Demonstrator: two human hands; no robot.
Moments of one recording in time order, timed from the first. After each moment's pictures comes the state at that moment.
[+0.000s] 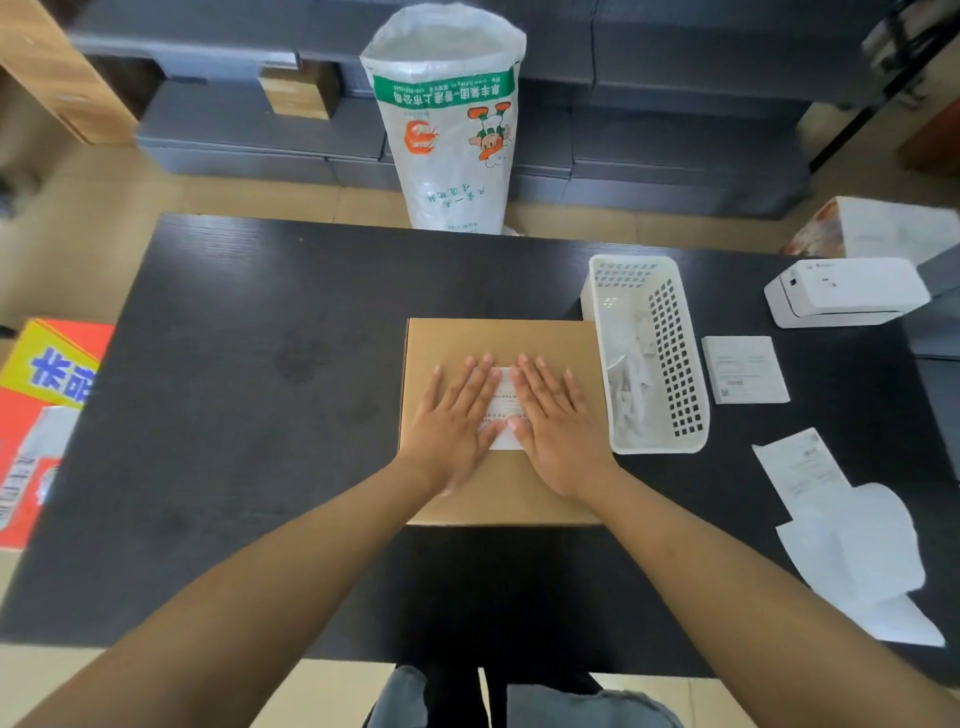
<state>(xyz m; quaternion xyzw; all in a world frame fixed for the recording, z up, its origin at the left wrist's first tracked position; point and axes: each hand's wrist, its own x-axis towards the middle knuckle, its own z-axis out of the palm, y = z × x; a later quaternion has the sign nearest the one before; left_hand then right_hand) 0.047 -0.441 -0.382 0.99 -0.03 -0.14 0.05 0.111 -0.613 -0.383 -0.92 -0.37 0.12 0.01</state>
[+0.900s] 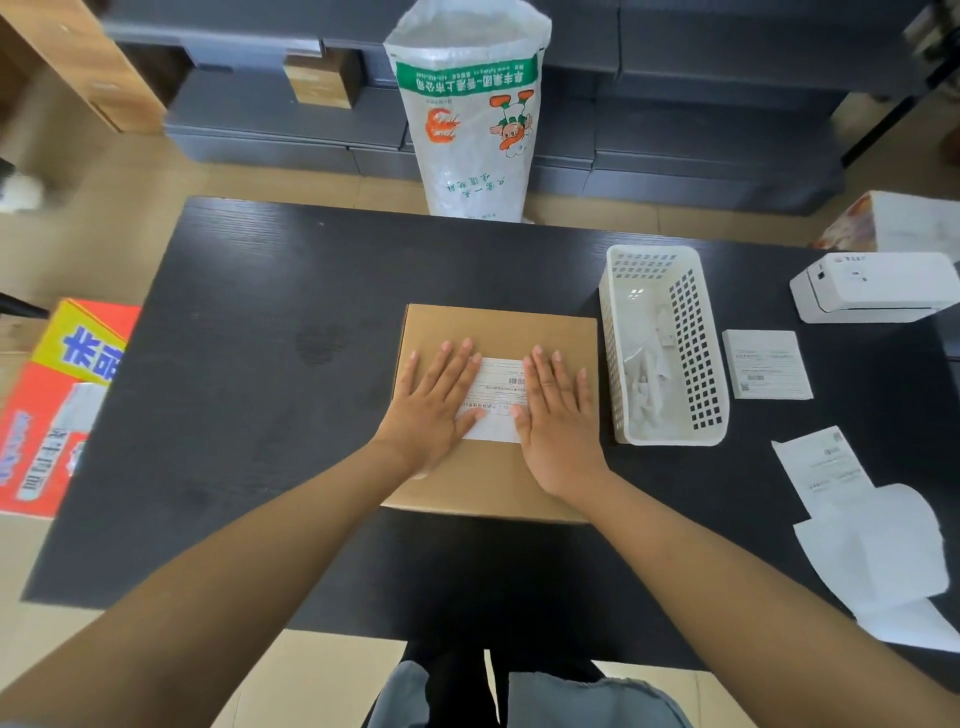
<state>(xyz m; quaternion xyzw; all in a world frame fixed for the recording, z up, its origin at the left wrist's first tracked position) 0.029 -0.406 -0.381 0.99 -0.01 -0.15 0.03 0.088 -0.592 -0.388 -0.95 -0.29 0.12 0.03</state>
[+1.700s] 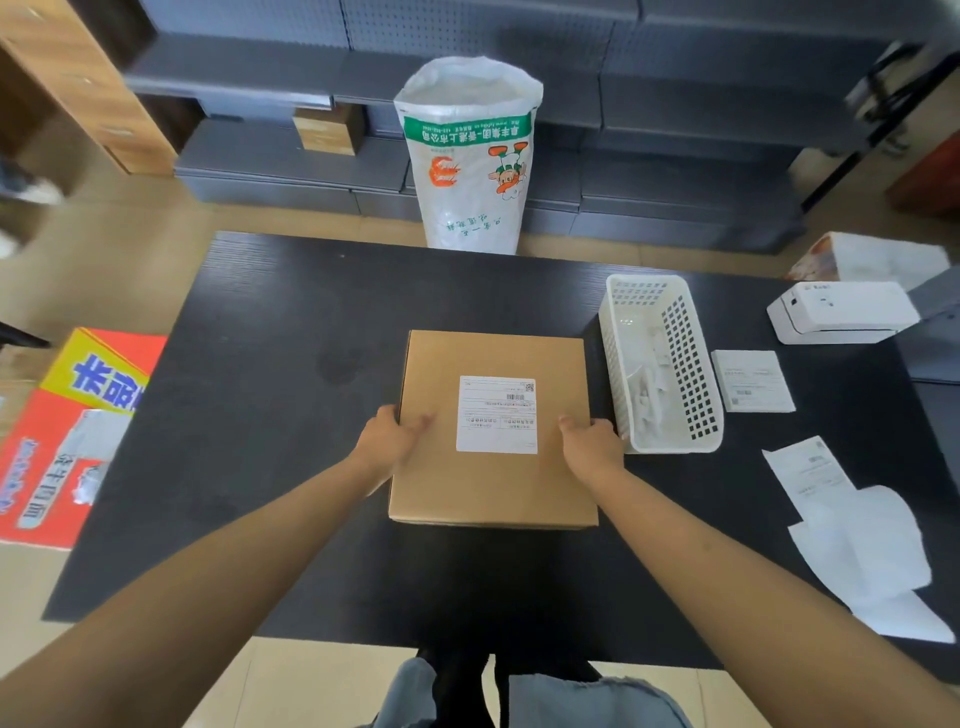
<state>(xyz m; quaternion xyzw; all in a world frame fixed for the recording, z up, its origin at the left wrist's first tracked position) -0.004 -0.361 -0.362 0.75 0.40 -0.16 0.50 0.083 -0.588 -0.358 -0.86 0.21 0.28 0.37</state>
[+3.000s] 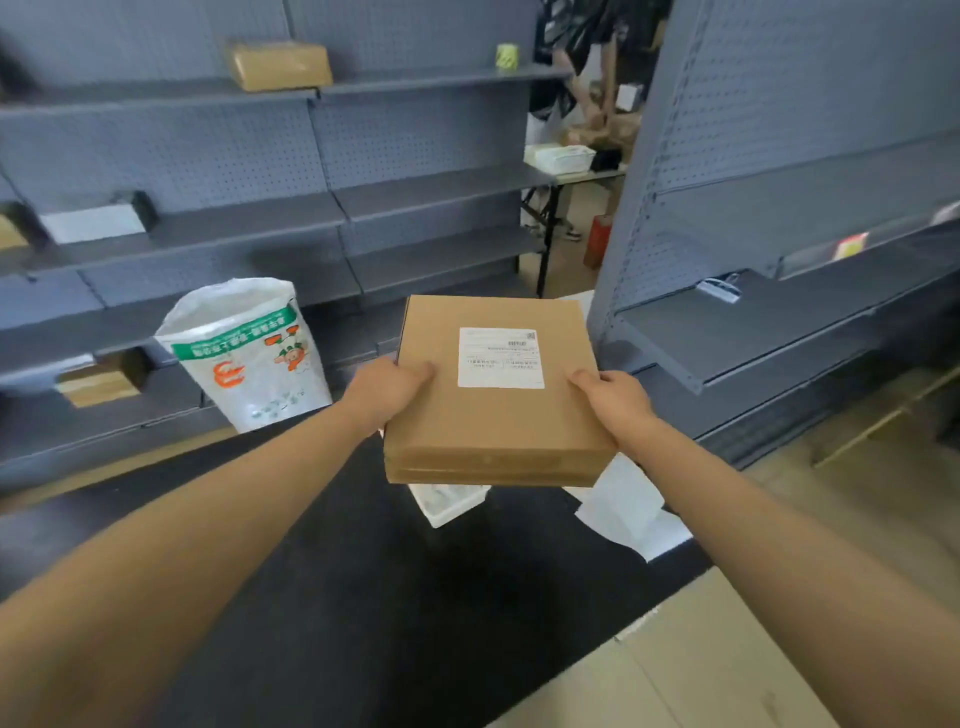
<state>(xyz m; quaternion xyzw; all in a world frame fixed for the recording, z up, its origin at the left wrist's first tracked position) 0.137 -0.592 -0.153 0.90 0.07 -0.11 0.41 0.096 -0.855 -0.176 -0.82 0.23 0.00 0.52</state>
